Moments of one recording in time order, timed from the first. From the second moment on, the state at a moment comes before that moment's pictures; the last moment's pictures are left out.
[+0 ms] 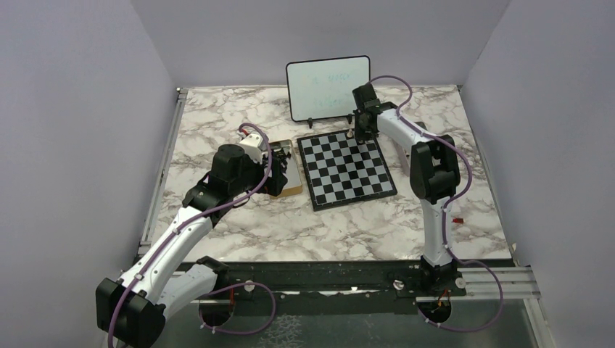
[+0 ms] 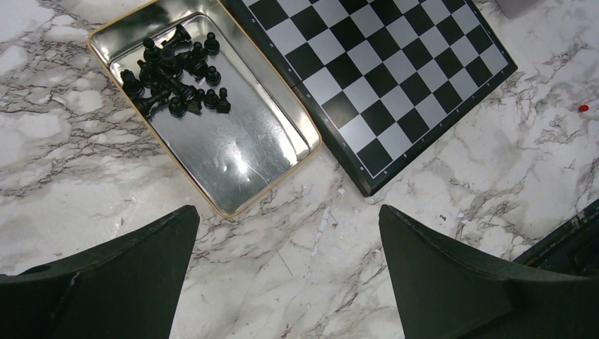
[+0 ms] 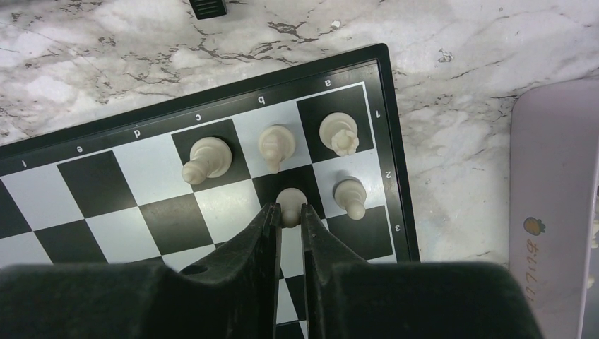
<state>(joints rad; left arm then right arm) -0.44 0.94 0.77 -0.35 0.17 -0.20 0.36 2.20 1.80 -0.61 0.21 0.32</state>
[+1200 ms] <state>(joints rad) -0.44 0.90 0.77 -0.35 0.17 -0.20 0.27 1.97 1.76 -0.65 0.29 0.26</state>
